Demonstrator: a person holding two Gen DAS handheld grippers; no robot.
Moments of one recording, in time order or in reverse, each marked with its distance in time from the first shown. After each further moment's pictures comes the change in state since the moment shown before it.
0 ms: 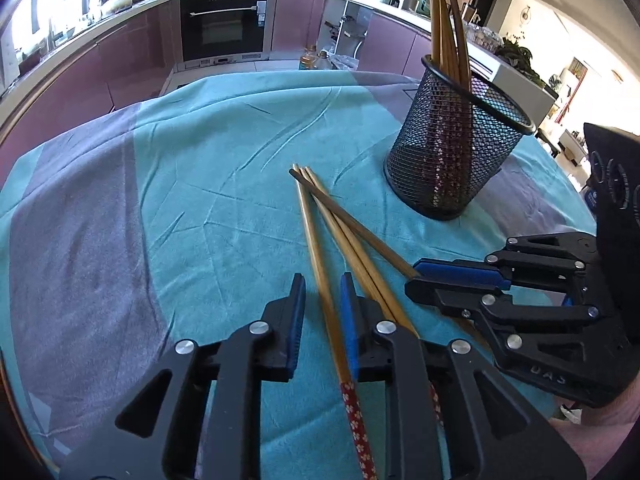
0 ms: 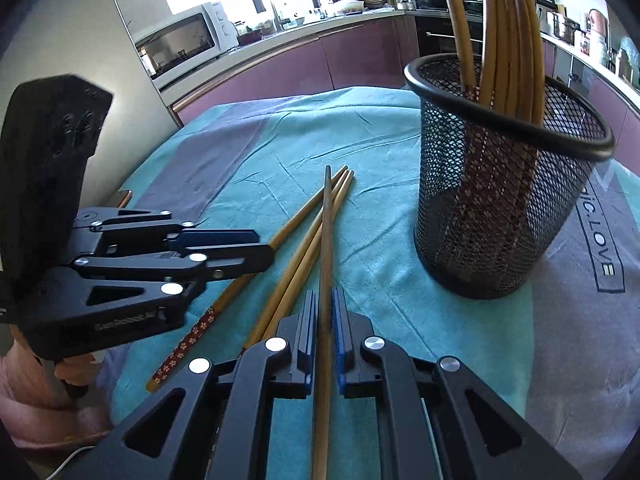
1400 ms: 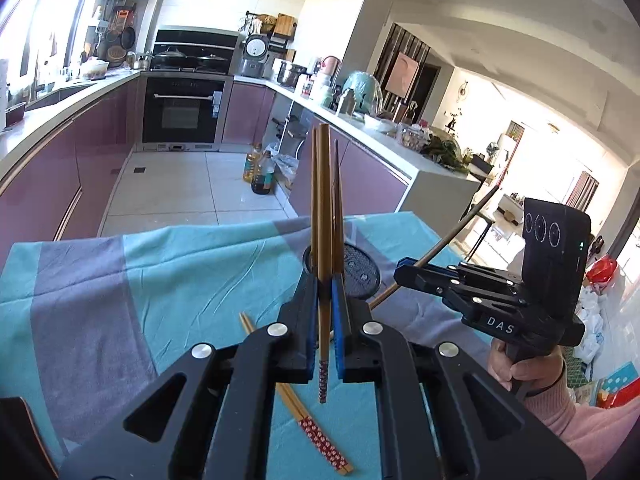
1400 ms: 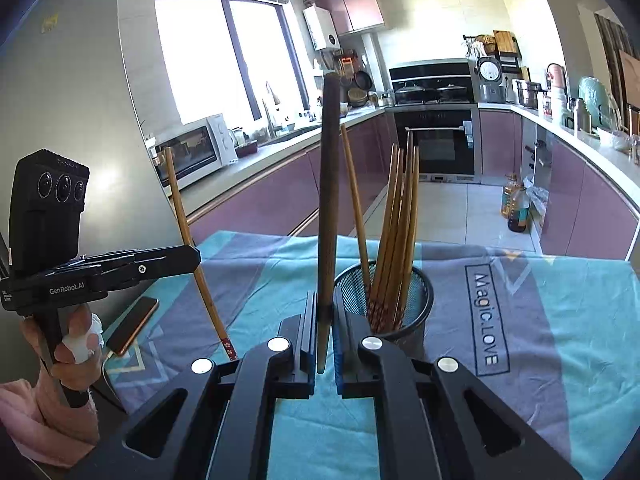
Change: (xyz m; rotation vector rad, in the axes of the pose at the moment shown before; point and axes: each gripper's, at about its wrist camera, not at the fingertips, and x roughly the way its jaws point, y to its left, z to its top) left arm -0.152 -0.027 0.049 0.013 -0.367 -0.232; right arm -0.142 -0.040 0.027 0.024 -0.395 -0.020
